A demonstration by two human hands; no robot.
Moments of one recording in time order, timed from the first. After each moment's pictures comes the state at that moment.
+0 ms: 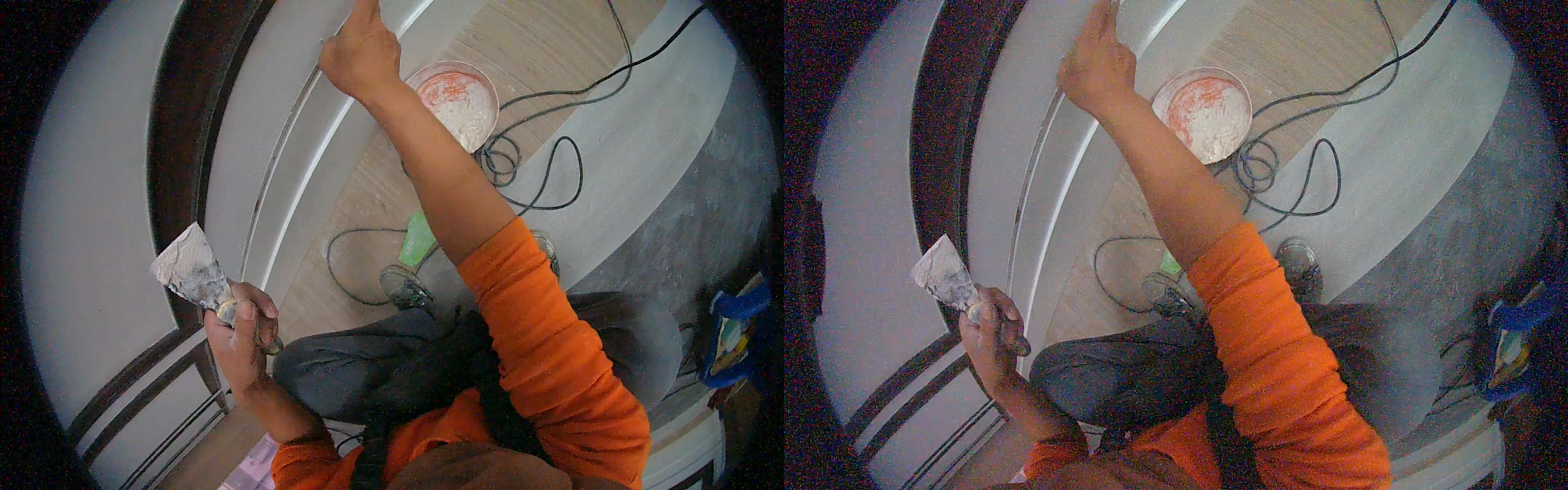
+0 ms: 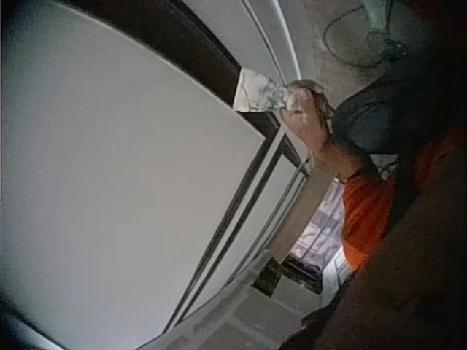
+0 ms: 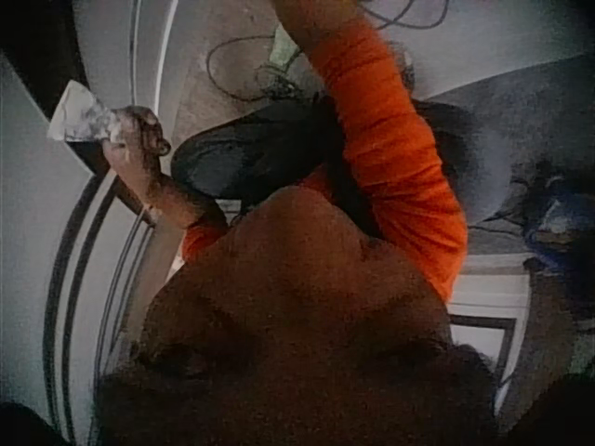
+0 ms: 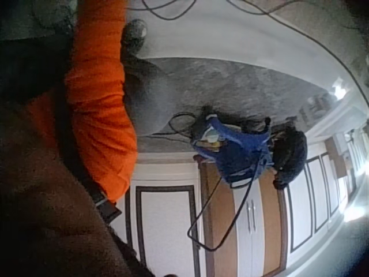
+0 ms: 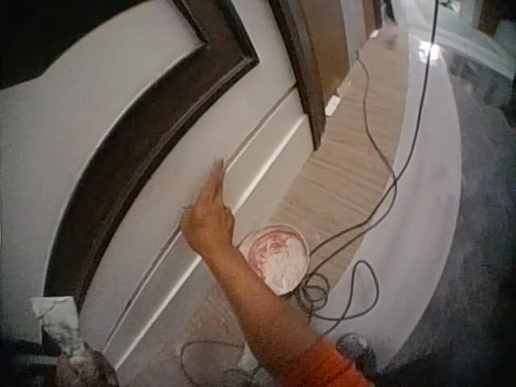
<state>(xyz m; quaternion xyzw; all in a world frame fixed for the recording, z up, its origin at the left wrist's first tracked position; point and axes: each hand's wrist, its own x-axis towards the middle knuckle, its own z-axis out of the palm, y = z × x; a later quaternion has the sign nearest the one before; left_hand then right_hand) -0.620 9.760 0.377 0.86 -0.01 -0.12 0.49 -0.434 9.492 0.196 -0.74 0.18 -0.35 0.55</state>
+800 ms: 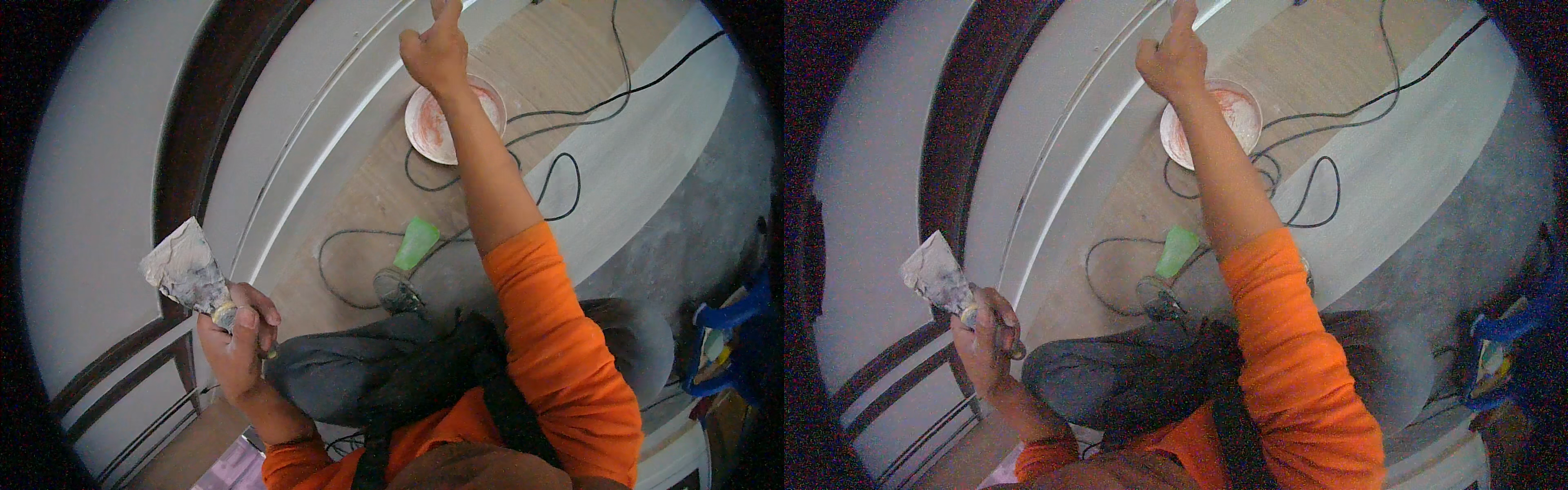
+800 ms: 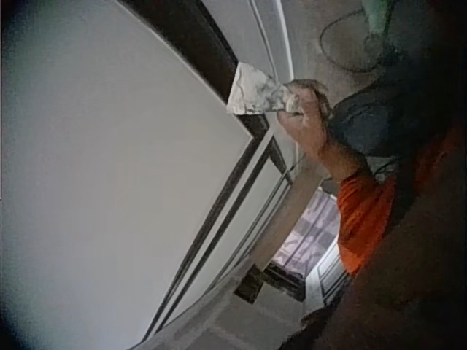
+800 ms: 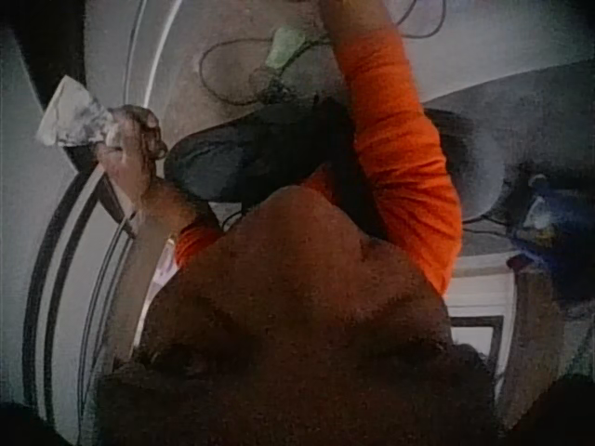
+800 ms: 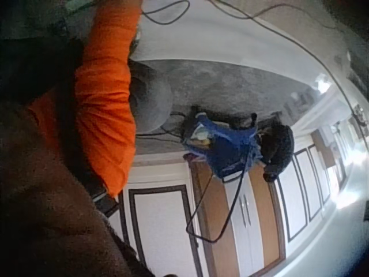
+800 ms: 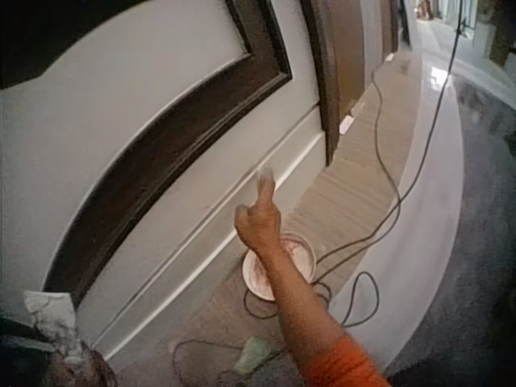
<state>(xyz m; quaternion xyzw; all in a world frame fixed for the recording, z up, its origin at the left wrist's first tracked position) -0.618 9.759 0.378 0.86 0.02 -0.12 0.50 -0.428 9.454 0.120 -0.72 0.15 -0.37 0.56</state>
